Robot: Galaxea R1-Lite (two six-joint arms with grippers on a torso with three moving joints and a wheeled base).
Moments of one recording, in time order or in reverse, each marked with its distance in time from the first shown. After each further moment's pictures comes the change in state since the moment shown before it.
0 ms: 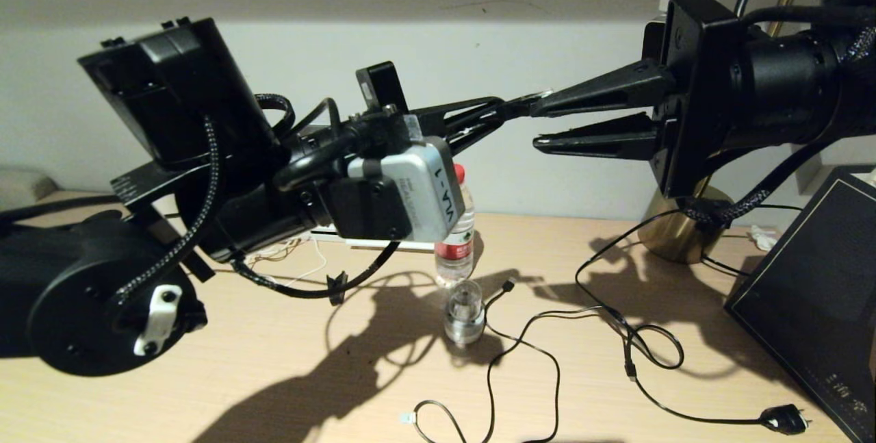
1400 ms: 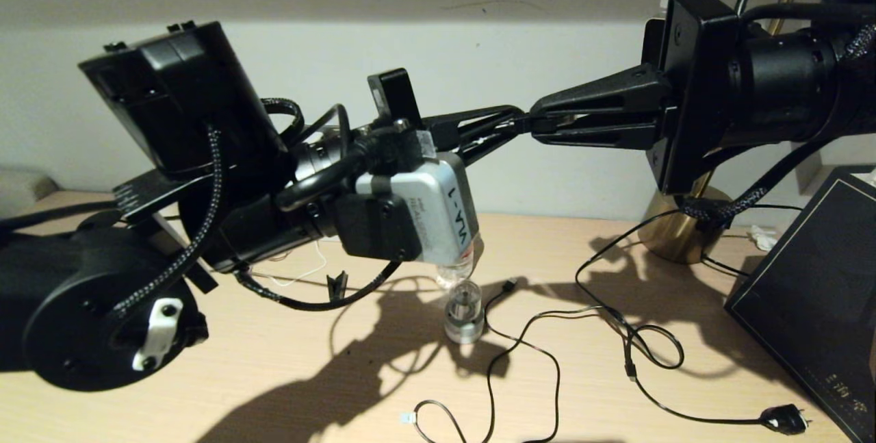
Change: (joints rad) left arm -0.028 -0.006 0.012 -0.003 0.000 0.000; right arm -0.002 0.001 -0.002 -0.009 -0.004 0.006
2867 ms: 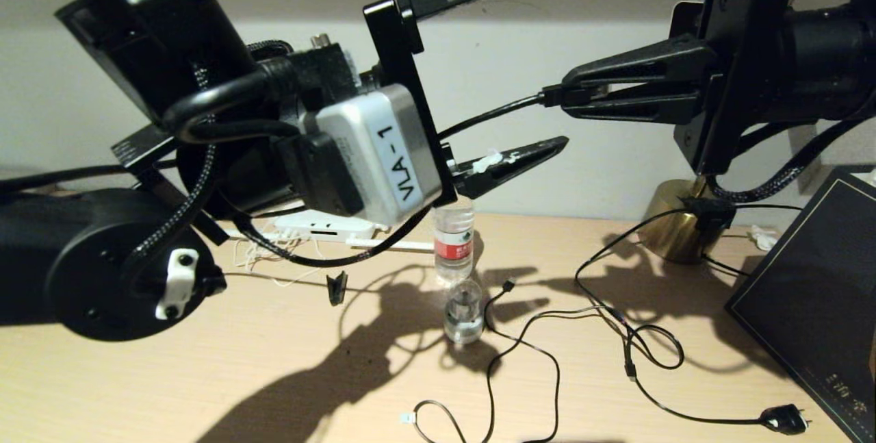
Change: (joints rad) left arm 0.033 0.040 -0.129 -0.042 -0.264 -0.109; right arm -0.071 -0.014 -0.033 0.001 0.097 0.071
